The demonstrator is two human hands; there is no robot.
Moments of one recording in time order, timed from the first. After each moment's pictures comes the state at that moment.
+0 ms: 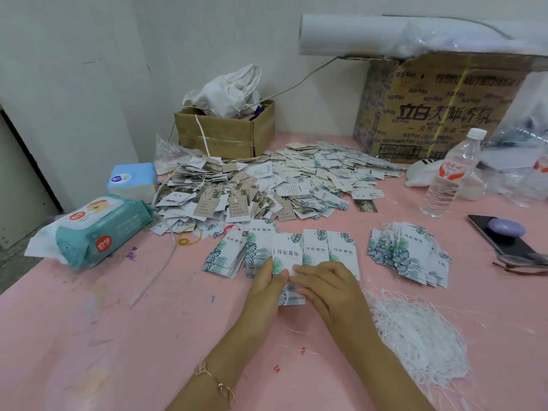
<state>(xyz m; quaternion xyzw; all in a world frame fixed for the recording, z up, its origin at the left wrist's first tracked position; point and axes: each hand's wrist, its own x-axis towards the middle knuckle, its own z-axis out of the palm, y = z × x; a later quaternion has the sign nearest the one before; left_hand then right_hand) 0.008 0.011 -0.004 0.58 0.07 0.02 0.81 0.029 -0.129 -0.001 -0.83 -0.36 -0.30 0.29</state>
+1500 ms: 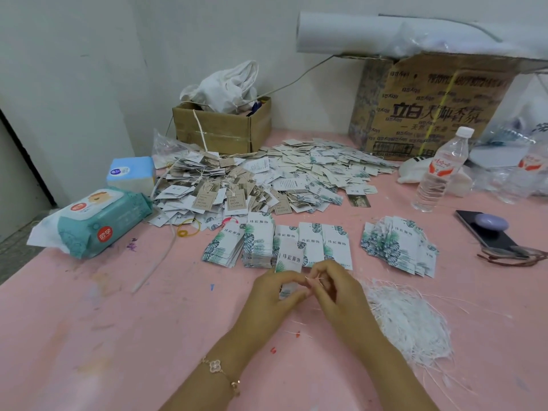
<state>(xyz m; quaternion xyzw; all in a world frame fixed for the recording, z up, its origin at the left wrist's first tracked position) -0.006 0.012 -0.014 0.80 -0.09 0.10 0.59 0.012 -0.145 -0.003 -0.84 -0.24 -0.09 0.49</state>
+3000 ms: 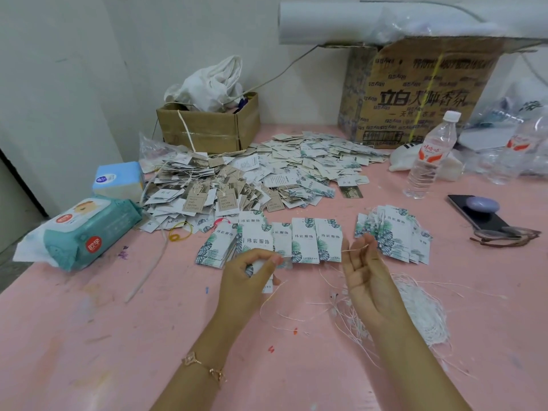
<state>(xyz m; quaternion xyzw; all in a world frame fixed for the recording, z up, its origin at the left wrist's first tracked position) -0.001 0.029 0.009 0.73 0.03 0.15 0.66 0.033 -0.162 0.017 -0.19 0.04 0.02 0.98</state>
